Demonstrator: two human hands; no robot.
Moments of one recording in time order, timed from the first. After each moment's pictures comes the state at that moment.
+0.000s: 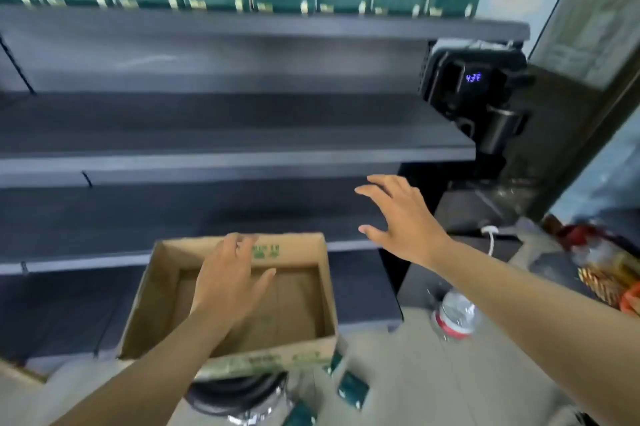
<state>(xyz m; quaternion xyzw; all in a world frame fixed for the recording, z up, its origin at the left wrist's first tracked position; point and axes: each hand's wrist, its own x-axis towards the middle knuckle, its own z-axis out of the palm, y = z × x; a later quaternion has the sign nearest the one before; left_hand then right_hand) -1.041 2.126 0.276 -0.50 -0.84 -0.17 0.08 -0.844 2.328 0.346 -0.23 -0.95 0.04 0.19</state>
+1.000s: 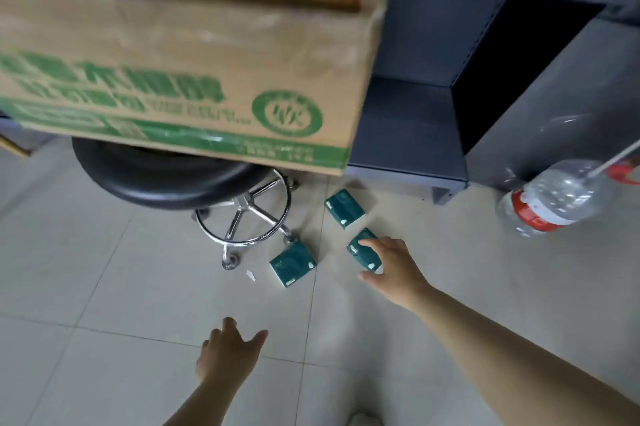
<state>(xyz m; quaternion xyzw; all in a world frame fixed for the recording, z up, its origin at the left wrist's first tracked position) -0.856 2.029 -0.313 -0.05 -0.93 -0.06 -0.36 -0.757 2.299 -0.284 -0.30 -0.90 0.31 -0.09</state>
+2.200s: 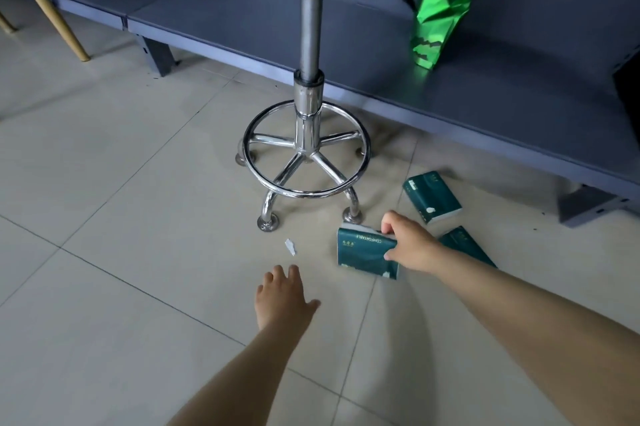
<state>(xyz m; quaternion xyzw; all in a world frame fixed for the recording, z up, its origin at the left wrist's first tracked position) -0.889 2.043 -0.554 -0.15 -0.96 -0.04 -0.23 -0.874 2.273 -0.518 -0.19 -0.93 0.25 -0.18</state>
